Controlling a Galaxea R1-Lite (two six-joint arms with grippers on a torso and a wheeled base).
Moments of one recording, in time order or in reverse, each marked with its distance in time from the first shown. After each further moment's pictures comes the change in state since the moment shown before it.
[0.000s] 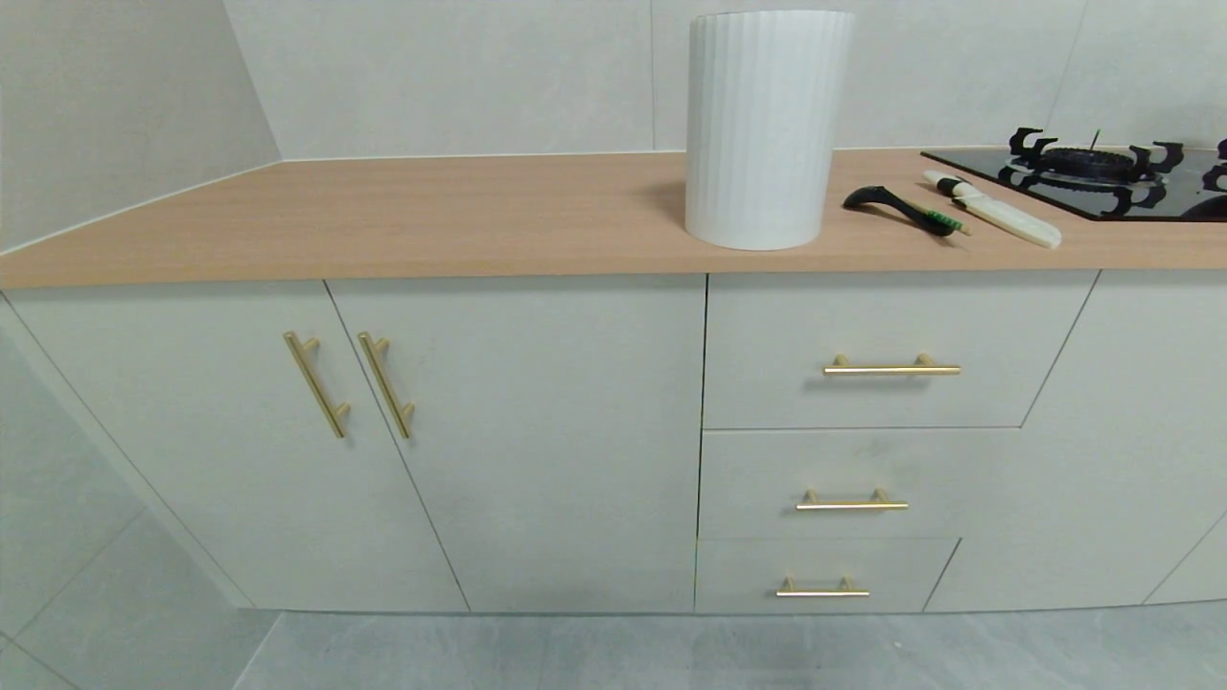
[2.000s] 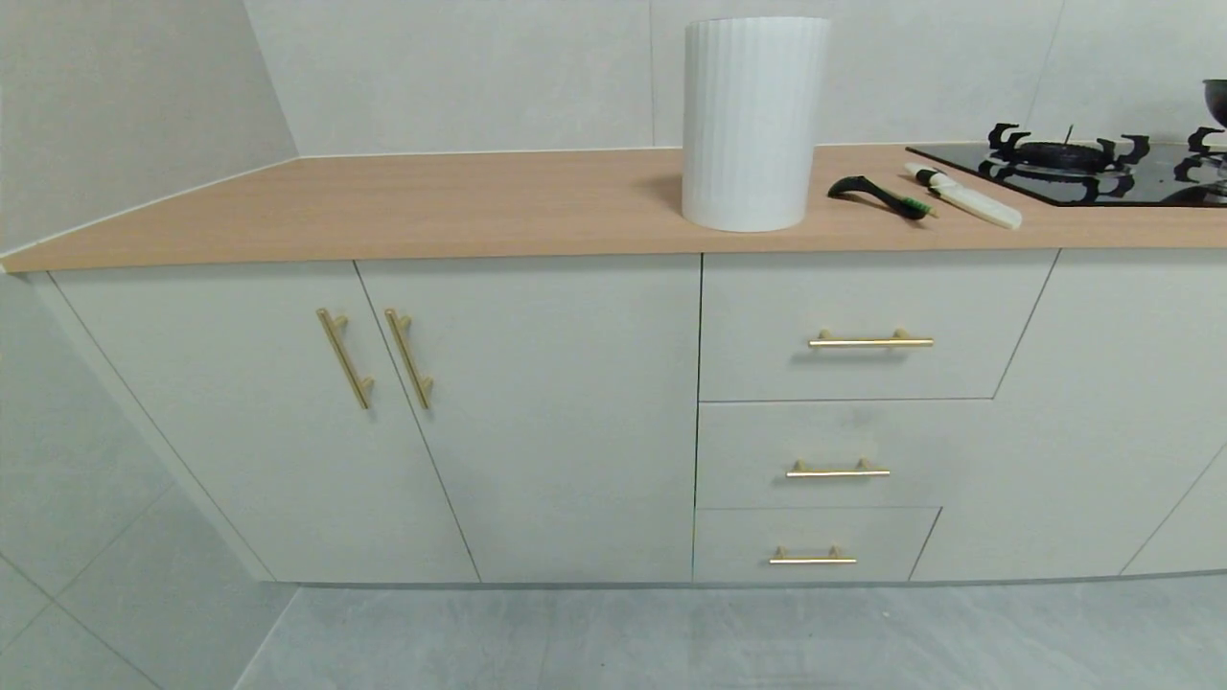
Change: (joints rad) left arm 0.000 0.000 0.000 0.000 0.000 0.003; right arm -0.114 -0.330 0.226 -0.083 -0.103 -0.027
